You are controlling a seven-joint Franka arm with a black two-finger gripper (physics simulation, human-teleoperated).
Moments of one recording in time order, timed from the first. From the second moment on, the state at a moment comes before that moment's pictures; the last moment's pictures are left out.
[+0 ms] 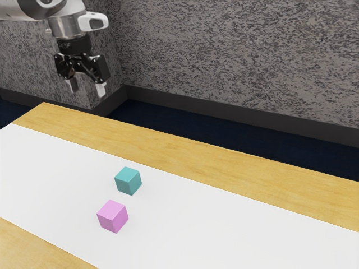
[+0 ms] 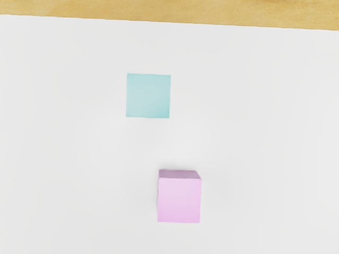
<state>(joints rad) 0.12 -0.05 -0.07 -1.57 -0.04 1.47 0.00</state>
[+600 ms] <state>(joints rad) 0.16 0.10 -0.10 -2.00 -0.04 1.92 0.00</state>
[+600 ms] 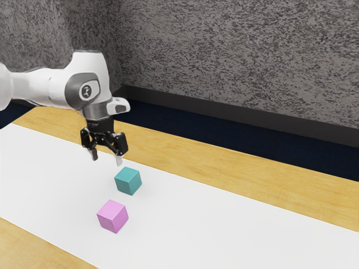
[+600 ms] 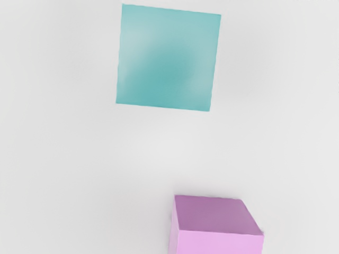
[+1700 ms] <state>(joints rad) 0.15 0.37 -0.09 -2.02 -0.04 2.31 0.16</state>
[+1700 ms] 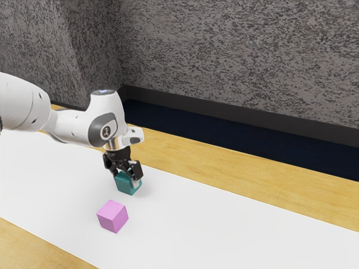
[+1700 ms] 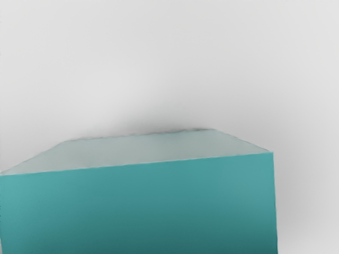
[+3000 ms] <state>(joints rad) 0.18 -0.20 -0.20 -2.44 -0.02 2.25 0.04</state>
